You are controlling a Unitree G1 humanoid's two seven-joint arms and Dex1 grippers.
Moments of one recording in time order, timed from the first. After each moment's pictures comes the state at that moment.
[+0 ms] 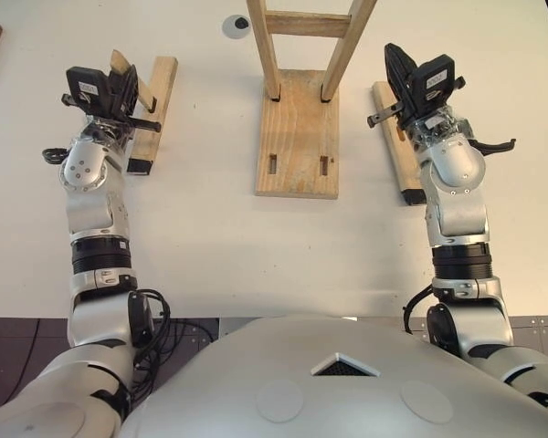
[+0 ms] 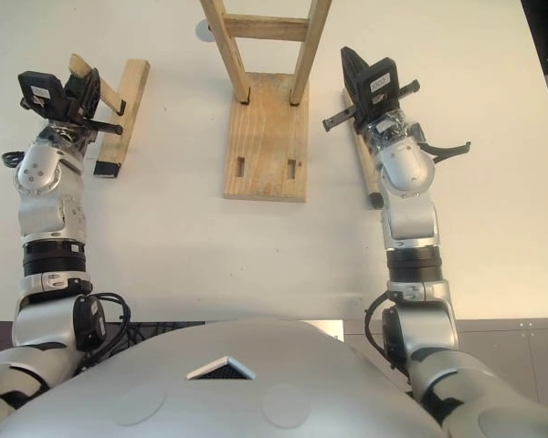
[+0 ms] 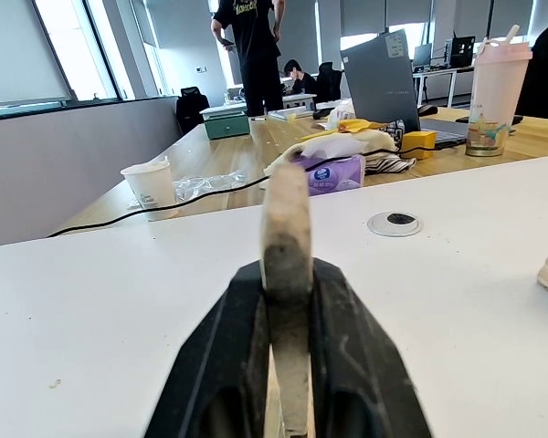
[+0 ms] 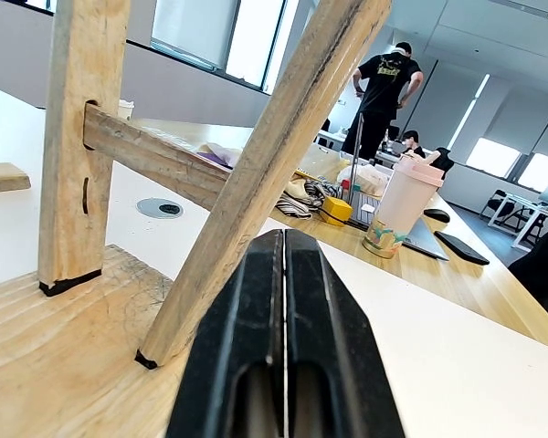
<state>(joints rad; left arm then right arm) -0.23 0.40 0.19 0.42 -0.20 -0.07 -0.36 -0.19 -0.25 0.05 0.09 -0.01 -0.10 0.30</state>
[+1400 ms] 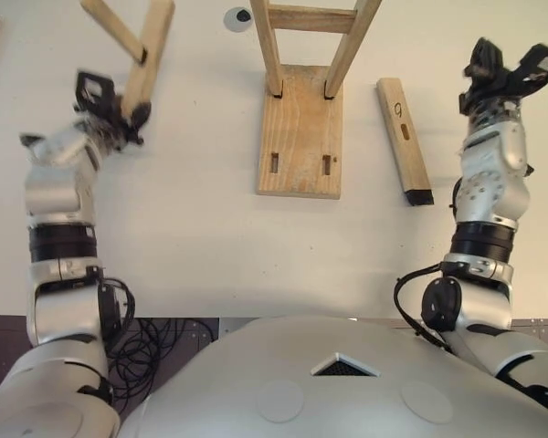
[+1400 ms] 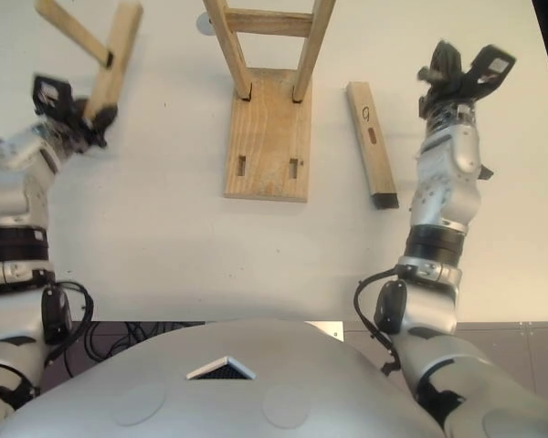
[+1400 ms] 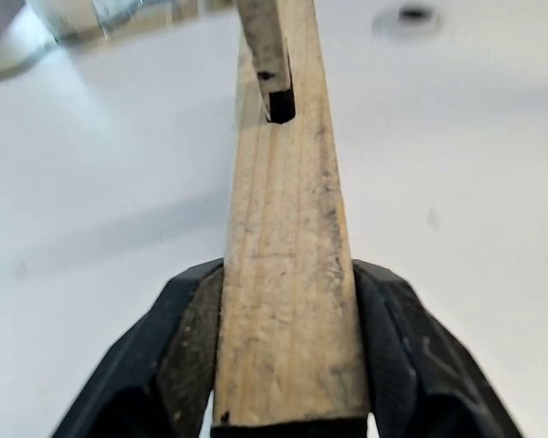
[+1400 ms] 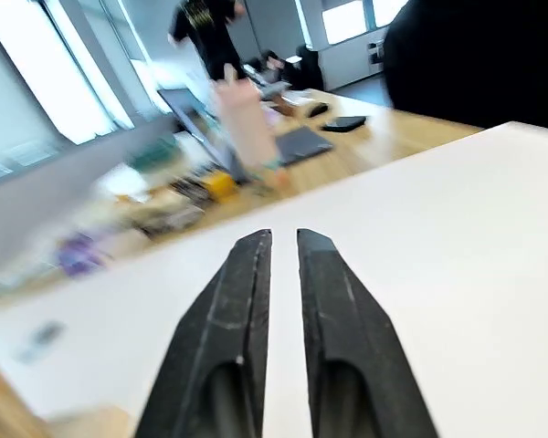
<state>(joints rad) -0.38 0.58 0.14 0.31 -0.21 0.43 -0.50 -0.37 -0.21 -0.38 0.23 0.52 0.18 0.22</state>
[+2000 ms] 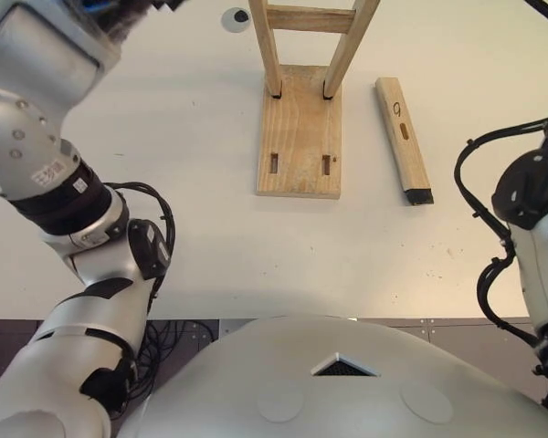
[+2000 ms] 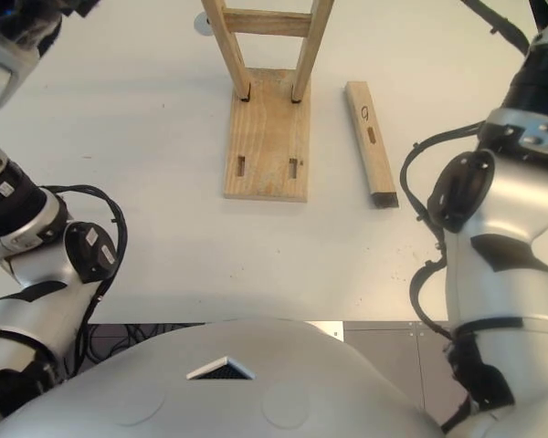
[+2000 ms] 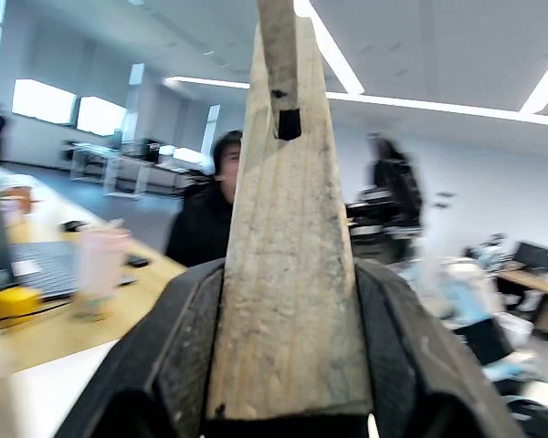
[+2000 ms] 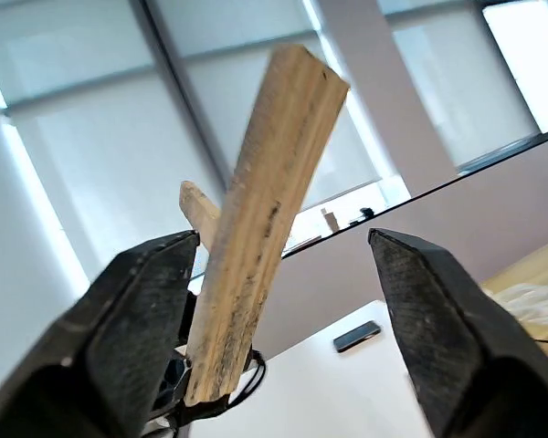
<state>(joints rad) -0.63 0.27 0.36 -0.45 -1.17 1.06 -0.30 -1.08 -0.44 -0.35 0.46 1.05 0.99 0.85</state>
